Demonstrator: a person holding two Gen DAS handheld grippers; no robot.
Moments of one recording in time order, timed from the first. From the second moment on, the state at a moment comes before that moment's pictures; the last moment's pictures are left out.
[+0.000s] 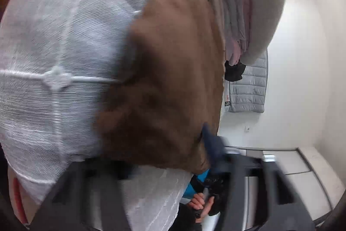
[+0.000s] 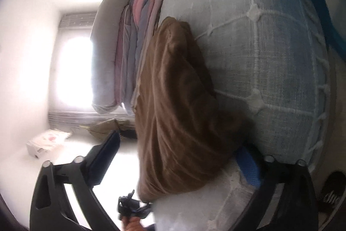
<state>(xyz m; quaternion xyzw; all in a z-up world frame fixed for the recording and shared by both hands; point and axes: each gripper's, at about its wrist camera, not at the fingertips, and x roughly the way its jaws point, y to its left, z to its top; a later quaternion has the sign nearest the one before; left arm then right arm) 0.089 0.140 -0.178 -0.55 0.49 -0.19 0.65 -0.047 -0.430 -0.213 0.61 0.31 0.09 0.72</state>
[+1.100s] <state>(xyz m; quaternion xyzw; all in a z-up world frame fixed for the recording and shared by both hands) -0.021 0.209 -0.088 -0.52 0.41 -0.27 0.70 -0.171 -0.332 -0.114 0.59 0.30 0.16 0.73</state>
